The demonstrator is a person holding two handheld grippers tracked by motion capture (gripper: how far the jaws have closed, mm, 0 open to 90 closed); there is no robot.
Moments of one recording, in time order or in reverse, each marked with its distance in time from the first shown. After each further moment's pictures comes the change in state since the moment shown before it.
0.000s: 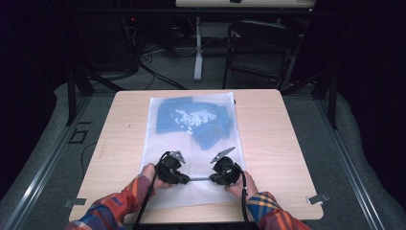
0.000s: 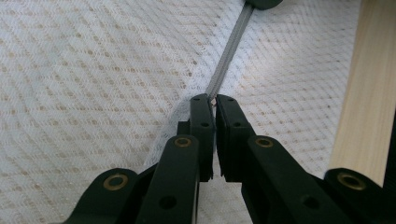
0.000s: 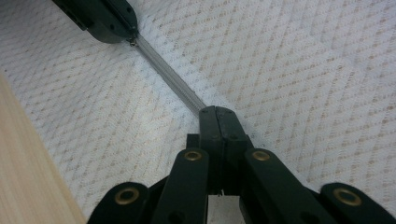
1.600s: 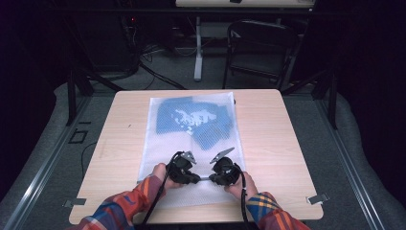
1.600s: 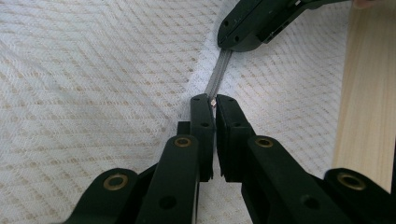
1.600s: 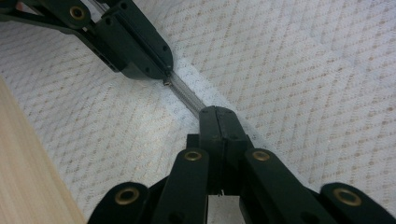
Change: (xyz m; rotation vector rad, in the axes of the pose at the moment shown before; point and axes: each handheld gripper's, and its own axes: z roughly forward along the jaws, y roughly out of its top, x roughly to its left) left arm -0.014 0.023 0.020 -0.013 0.009 0.062; right arm 0.002 0.001 0.000 0.012 -0.015 -0.008
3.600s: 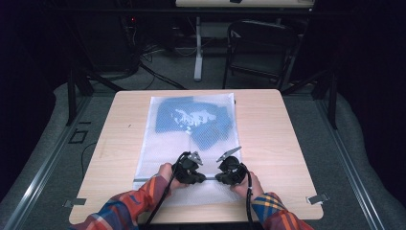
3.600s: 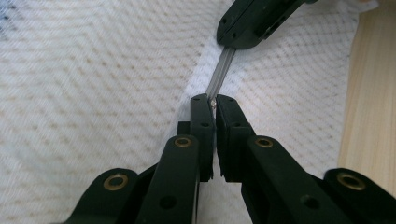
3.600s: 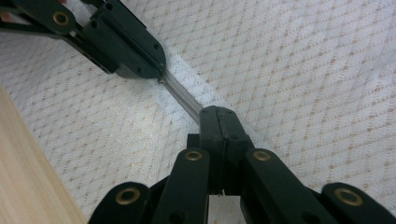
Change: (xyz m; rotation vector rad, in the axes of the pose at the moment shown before) left arm -0.009 0.012 0.008 -0.008 0.030 0.050; right arm -0.012 -0.010 -0.009 0.014 -0.014 0.054
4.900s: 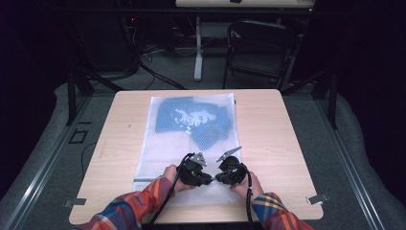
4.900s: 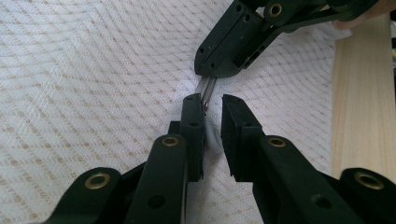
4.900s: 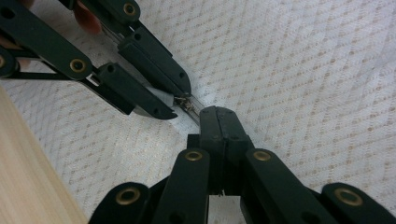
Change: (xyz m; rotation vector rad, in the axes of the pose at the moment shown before) left arm -0.005 0.005 0.016 -0.077 -0.043 0.025; right arm 0.000 0.000 0.001 -0.010 0.003 0.017
